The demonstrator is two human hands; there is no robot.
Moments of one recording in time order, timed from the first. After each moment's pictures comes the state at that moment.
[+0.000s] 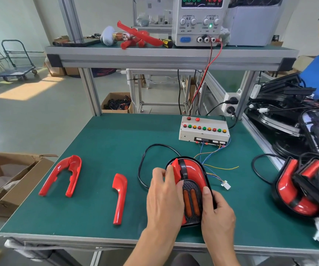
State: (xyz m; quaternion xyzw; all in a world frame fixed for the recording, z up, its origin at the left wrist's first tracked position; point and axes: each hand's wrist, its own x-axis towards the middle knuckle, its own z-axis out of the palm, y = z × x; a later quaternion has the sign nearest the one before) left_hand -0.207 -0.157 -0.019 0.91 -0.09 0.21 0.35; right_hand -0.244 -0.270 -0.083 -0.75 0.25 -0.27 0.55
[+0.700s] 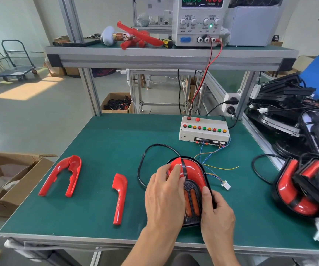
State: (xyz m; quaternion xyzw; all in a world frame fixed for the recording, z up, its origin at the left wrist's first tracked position) left_hand -0.205 -0.155 -0.017 0.89 -0.12 0.28 0.33; right_hand -0.244 -0.268 -0.079 -0.75 0.26 -0.26 0.56
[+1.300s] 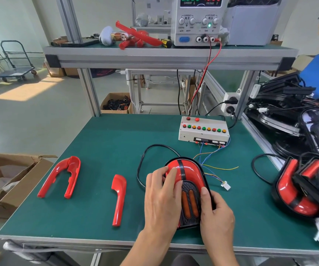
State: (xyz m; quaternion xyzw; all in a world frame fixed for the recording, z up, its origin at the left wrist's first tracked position) left_hand -0.195 -0.152 -0.047 0.86 -0.15 0.34 0.34; right_hand -0.244 -0.268 -0.081 -0.76 0.25 -0.26 0.55
